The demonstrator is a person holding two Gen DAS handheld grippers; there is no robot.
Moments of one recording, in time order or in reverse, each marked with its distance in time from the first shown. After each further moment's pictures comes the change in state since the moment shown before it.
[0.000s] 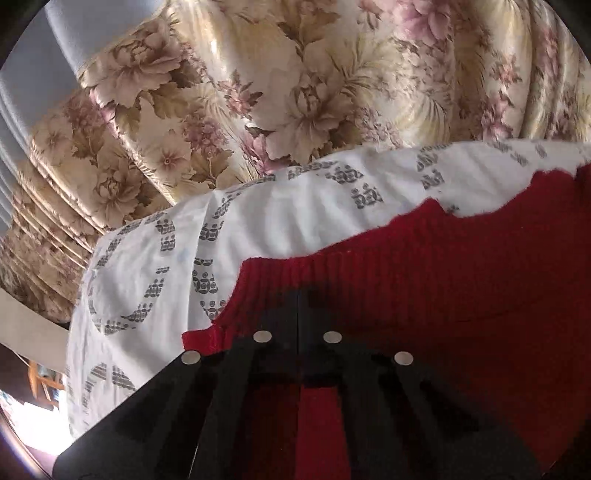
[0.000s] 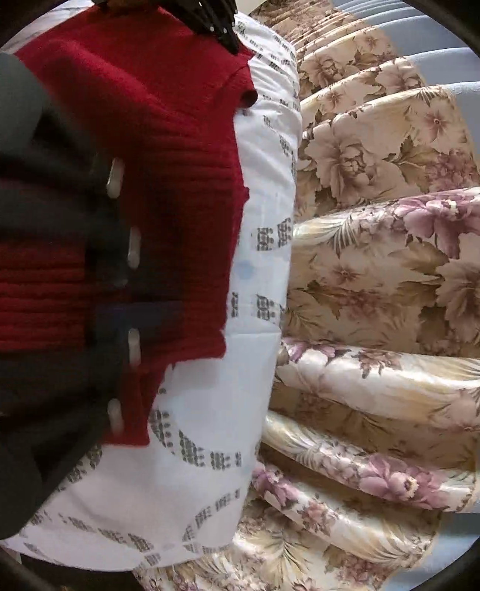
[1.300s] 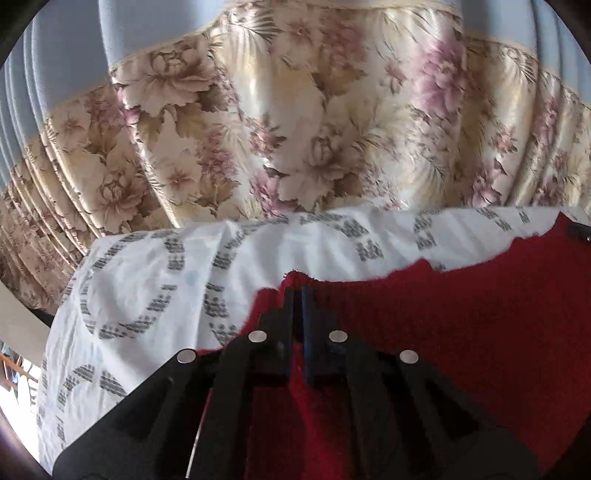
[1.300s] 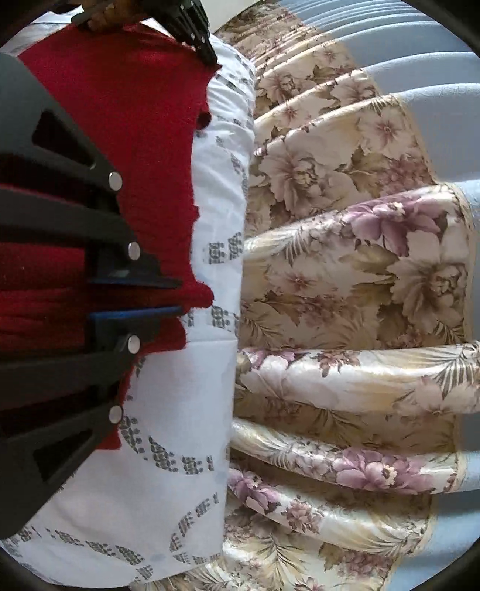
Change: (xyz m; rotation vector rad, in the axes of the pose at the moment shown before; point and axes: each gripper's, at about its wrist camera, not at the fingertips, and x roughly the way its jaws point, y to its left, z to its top) left arm -0.023 0.023 0.004 -0.126 -0.157 -0.067; right arm -0.008 -0.006 0.015 0.047 -0.138 0.068
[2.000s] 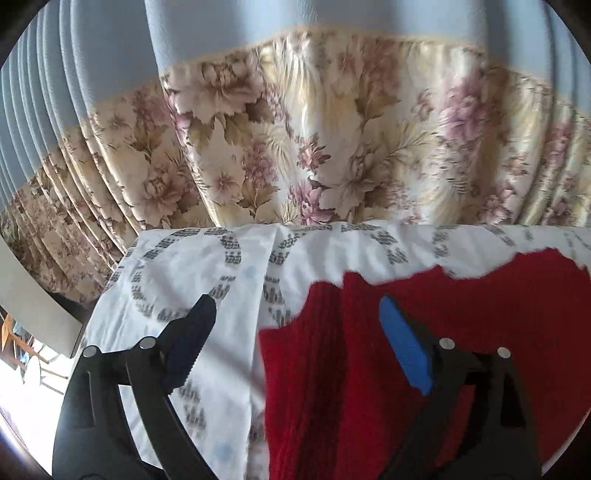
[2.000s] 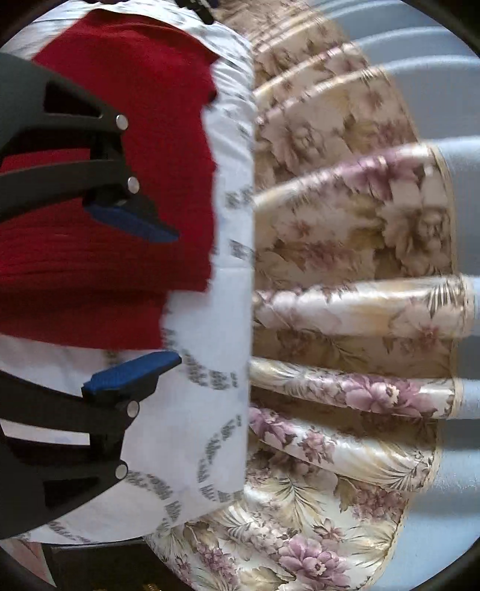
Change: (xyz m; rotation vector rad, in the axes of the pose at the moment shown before) left arm -0.063 0.030 -0.007 -0.062 -0.019 0.064; right arm -0.060 -0.040 -0.017 0.042 0.035 -0.115
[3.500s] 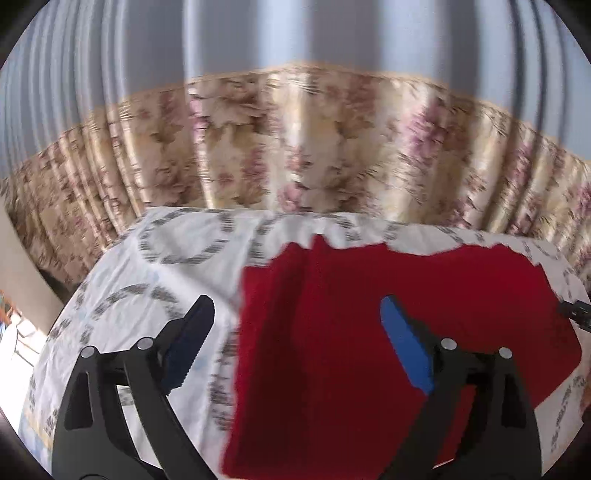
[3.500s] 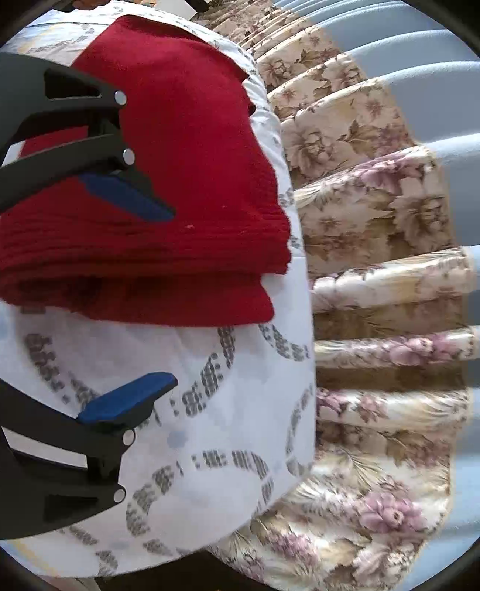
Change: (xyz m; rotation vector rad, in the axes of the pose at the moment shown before) left arm -0.066 -0.022 -0.056 -0.086 -0.081 -0.063; right arm -0.017 -0.024 -0.089 0.116 -0.009 0.036
